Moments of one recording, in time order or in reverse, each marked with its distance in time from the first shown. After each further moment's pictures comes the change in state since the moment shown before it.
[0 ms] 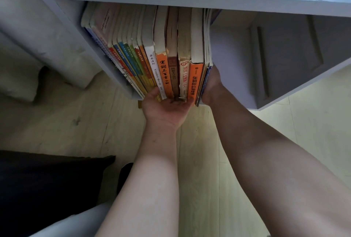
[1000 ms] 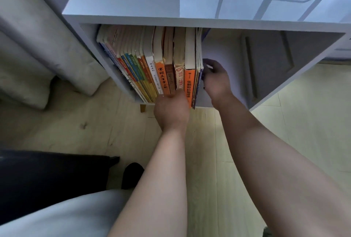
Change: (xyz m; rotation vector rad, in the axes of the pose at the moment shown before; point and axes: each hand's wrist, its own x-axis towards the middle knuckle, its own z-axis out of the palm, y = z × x) left_hand -0.058 -0.046 0.027 1.193 0.521 0.594; right_hand -0.011 -0.008 -0.030 -0.492 0.184 -0.425
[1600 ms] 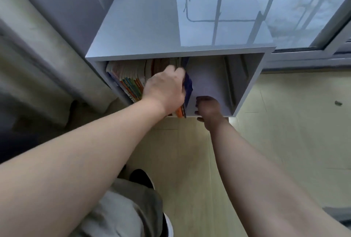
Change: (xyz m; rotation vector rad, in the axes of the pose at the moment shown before) left_hand -0.075 0.101 -0.027 1.301 -0.156 1.227; right_hand -0.065 -0.004 -0.045 0.017 -0.044 0.309
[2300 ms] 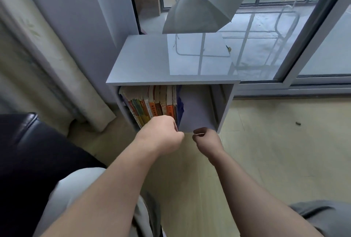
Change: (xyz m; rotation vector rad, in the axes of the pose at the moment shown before) left_hand -0.108 0.036 -0.078 -0.338 -0.337 -0.272; right_hand -0.120 0.019 -0.054 -0.304 0.069 -0.193
